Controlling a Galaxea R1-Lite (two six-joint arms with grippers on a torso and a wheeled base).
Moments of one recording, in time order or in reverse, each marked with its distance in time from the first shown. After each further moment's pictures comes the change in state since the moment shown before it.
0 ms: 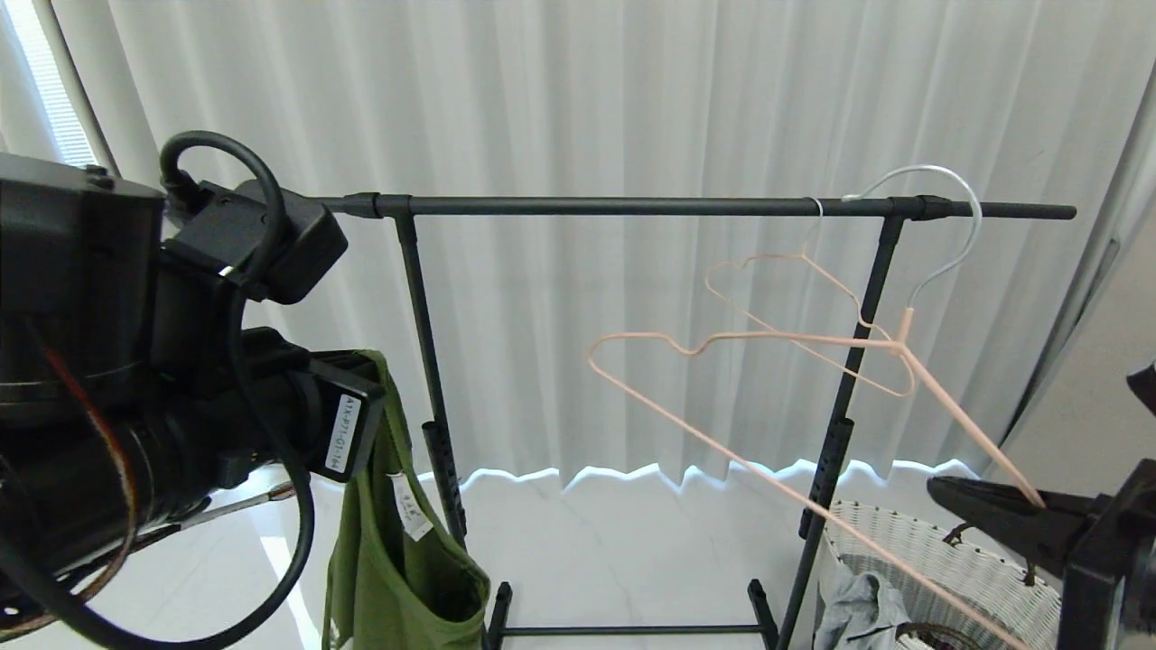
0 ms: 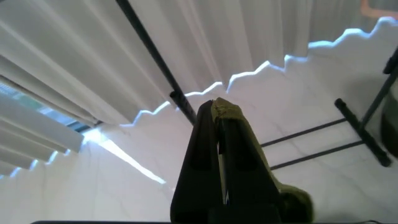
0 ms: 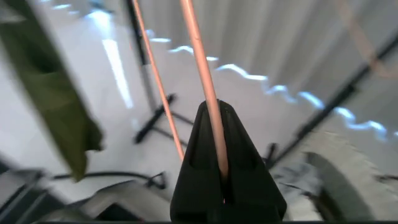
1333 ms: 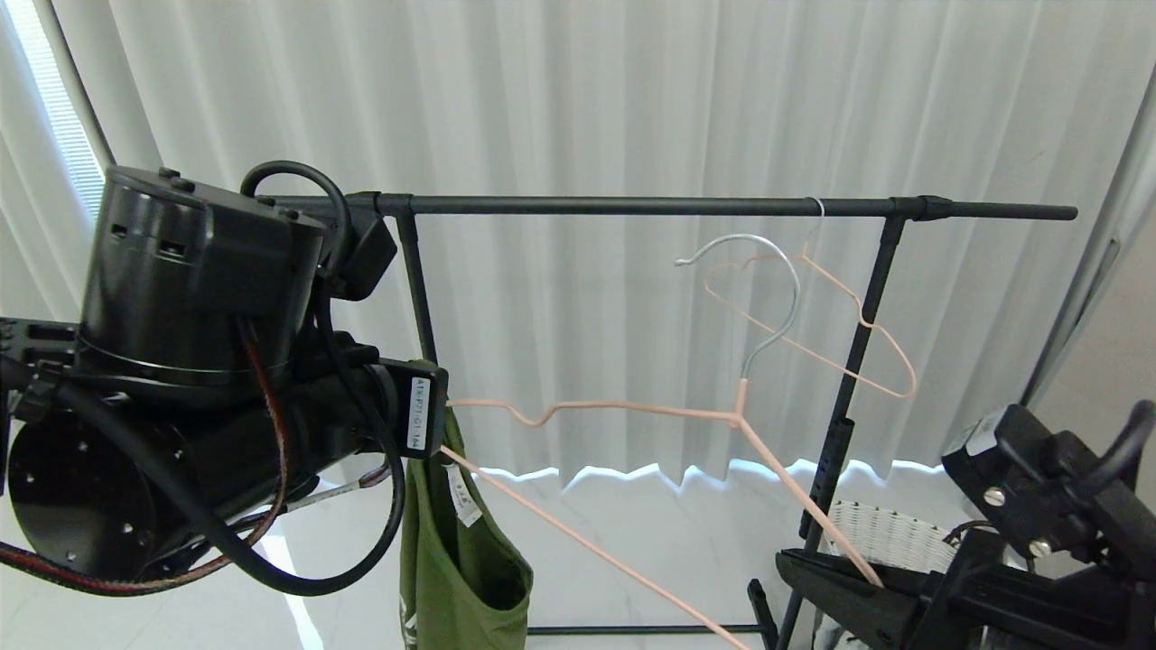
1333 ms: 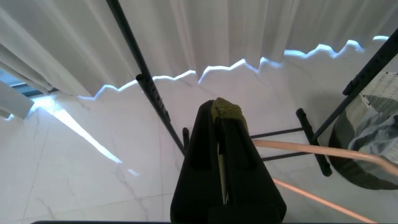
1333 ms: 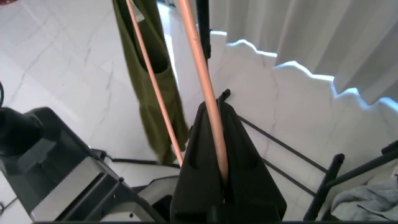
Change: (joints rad) left arm -0.016 0.116 -0.045 0.000 0.000 -0.242; right arm 0.219 0.230 0.040 -0.259 -0.008 0.157
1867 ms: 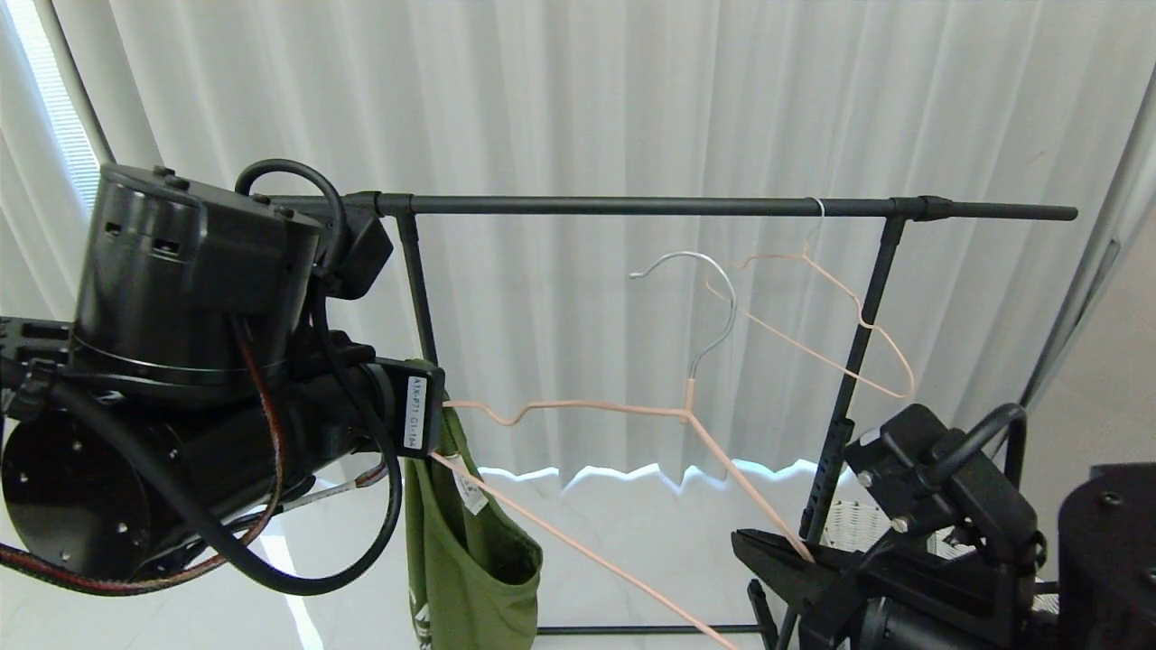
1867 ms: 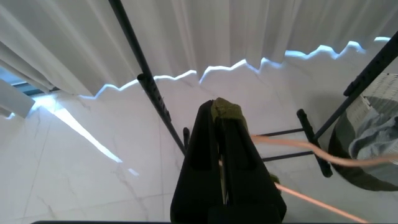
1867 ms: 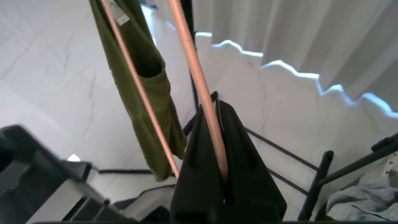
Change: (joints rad) left arm 0.001 -0.004 -0.001 0.007 0.005 -0.002; right arm -0.021 0.139 -0.016 -0.109 -0.066 0.000
